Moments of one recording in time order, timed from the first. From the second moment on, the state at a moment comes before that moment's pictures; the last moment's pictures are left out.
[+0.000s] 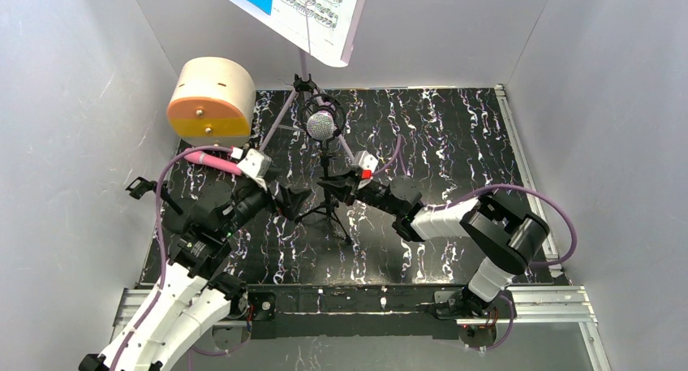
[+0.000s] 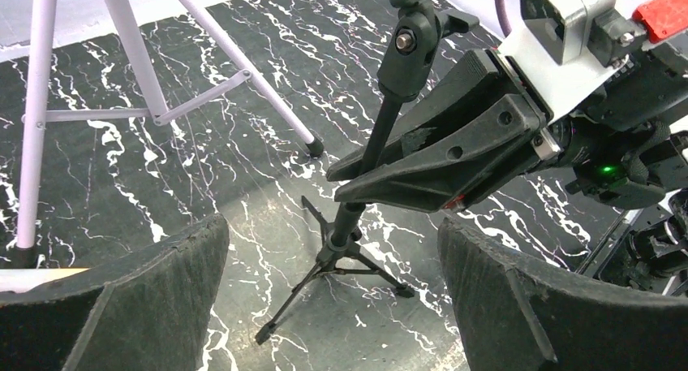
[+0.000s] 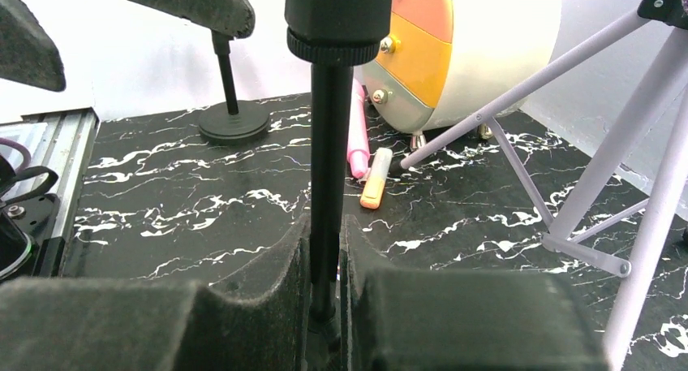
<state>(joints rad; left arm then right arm) -0.51 0.57 0.67 -0.22 0.22 -0.12 0.89 1.64 0.61 1.25 -0.34 0.03</state>
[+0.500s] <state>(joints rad) -0.51 0.84 0.67 -0.08 0.28 -0.25 0.90 1.54 0.58 1.13 -0.35 -0.01</state>
